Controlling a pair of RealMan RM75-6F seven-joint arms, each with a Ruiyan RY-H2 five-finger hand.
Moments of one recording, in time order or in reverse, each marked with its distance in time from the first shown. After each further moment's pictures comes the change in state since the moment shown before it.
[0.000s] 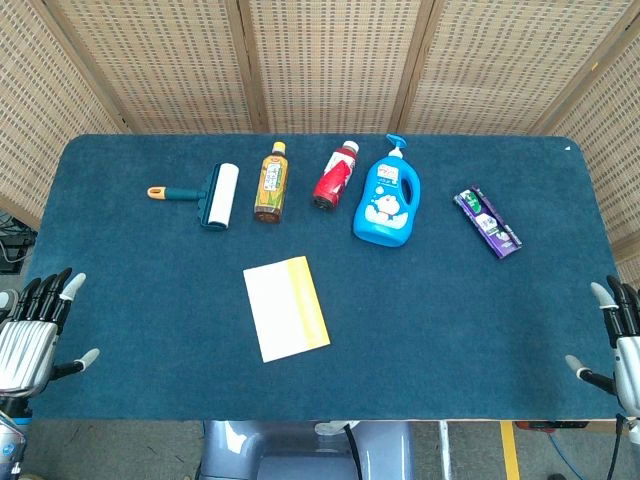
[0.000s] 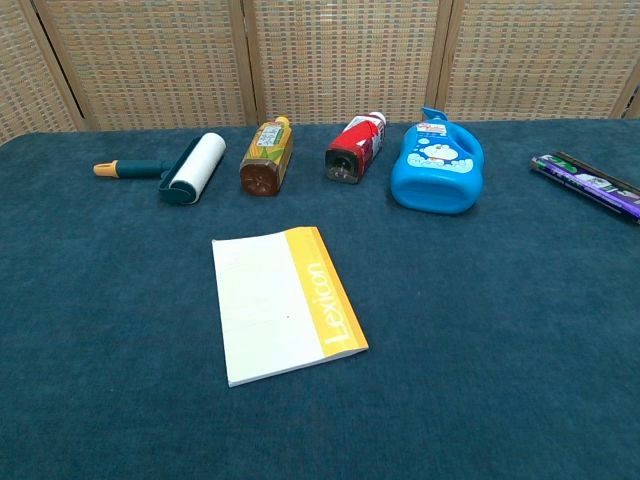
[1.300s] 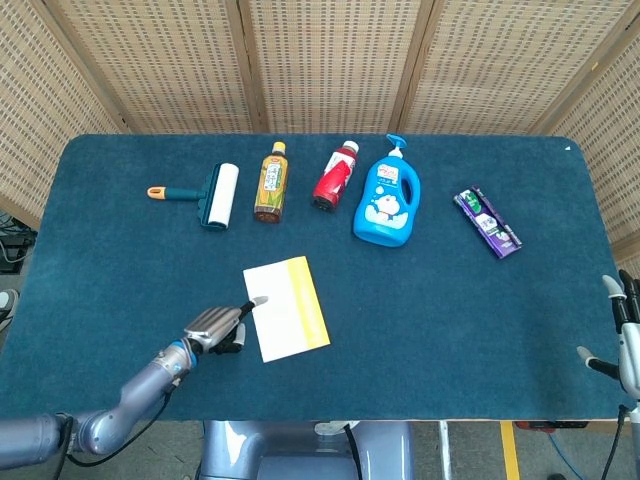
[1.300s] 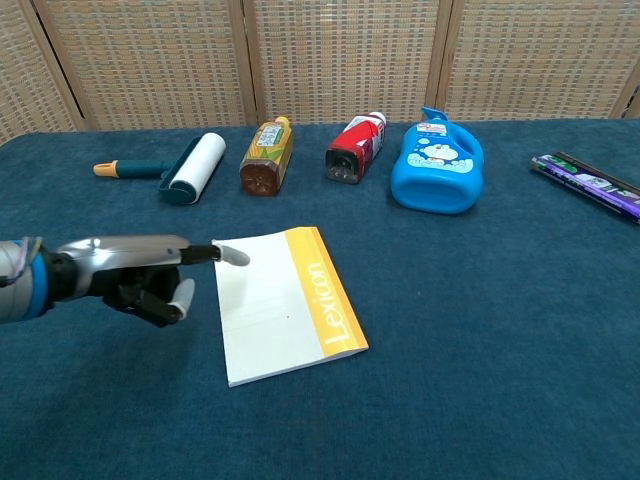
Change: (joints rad) left arm -0.633 -0.338 -0.103 0.081 -0.694 -0.820 0.020; right arm 0.037 -0.041 0.042 0.056 0.152 -0.111 -0.074
